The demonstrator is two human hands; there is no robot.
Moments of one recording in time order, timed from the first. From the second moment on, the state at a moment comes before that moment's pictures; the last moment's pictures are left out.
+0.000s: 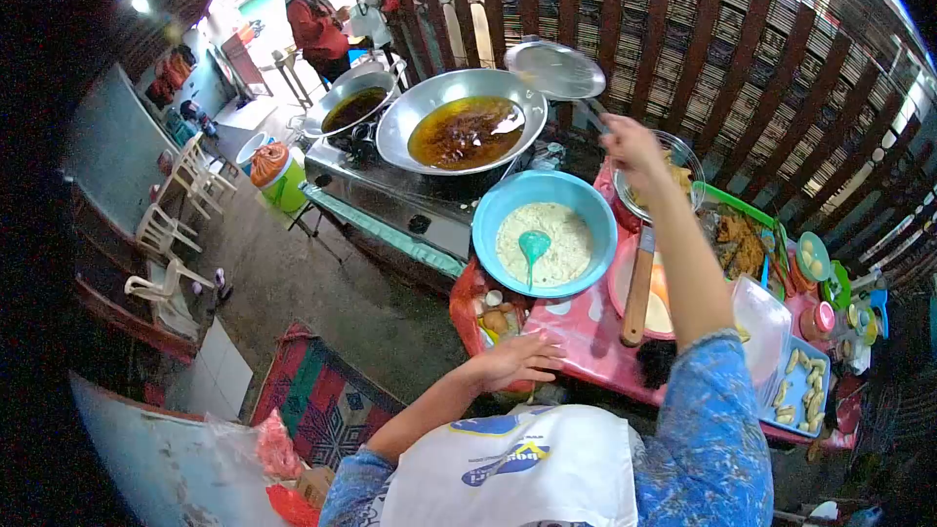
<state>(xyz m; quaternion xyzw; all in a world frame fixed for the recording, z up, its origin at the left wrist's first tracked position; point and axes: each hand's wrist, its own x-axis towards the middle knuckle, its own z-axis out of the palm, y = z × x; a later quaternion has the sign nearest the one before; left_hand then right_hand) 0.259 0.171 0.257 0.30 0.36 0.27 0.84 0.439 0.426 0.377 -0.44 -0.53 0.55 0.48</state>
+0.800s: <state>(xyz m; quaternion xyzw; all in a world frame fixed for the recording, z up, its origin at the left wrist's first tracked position) 0.397 0.233 0.261 0.24 0.44 0.33 0.80 0.771 0.343 0.221 -0.68 -0.44 0.28 0.51</state>
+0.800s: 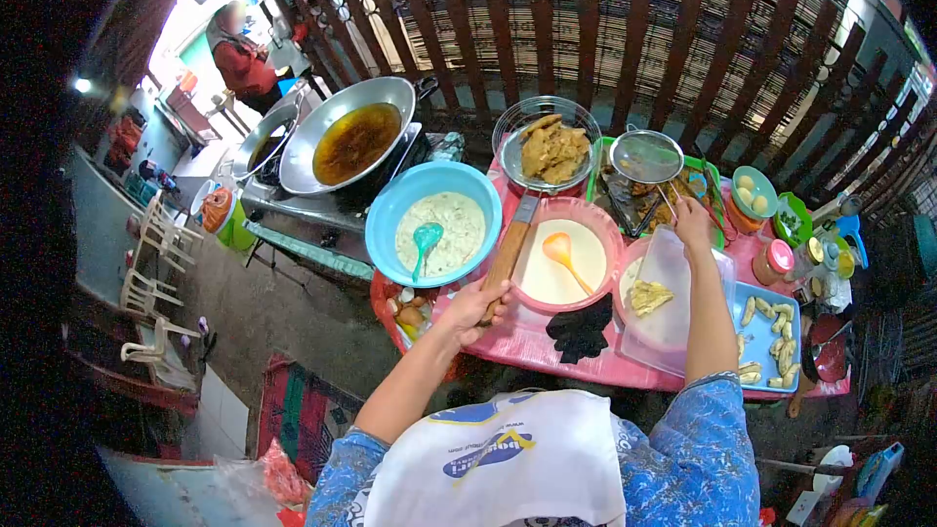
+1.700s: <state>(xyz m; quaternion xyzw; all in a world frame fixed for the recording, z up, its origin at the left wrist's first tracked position) 0.374 0.241 0.292 0.31 0.49 0.33 0.75 0.680 0.472 0.170 -0.63 -0.55 0.43 0.34</state>
